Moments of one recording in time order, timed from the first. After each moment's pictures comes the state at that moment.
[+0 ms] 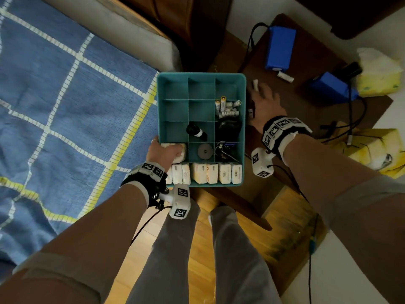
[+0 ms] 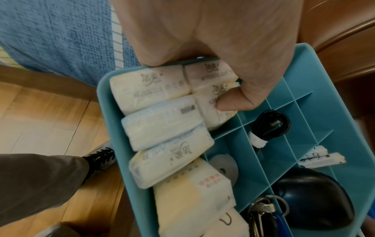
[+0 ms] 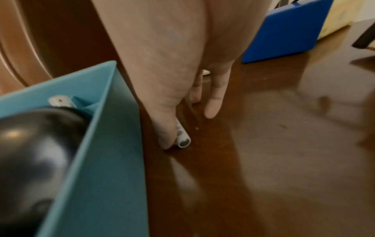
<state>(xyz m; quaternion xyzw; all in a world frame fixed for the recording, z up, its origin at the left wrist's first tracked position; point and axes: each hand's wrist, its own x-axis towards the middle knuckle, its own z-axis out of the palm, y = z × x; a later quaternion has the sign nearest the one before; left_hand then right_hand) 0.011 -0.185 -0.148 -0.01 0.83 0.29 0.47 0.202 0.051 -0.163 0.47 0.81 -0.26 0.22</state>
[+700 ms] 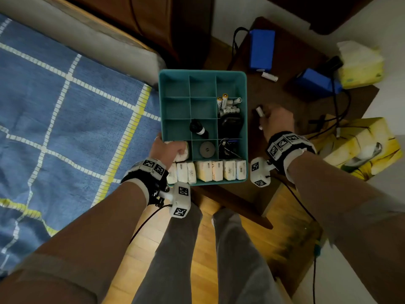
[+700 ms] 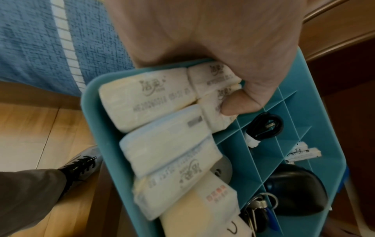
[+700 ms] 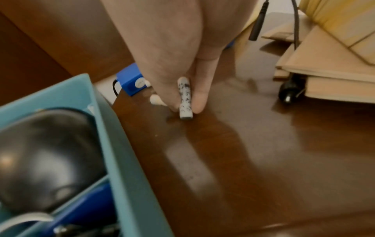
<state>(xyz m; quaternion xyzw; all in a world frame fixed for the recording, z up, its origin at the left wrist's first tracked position) 0.020 -0.144 -0.126 0.03 0.81 0.31 0.51 0.250 0.044 -0.154 0.65 0.70 -0.29 0.09</state>
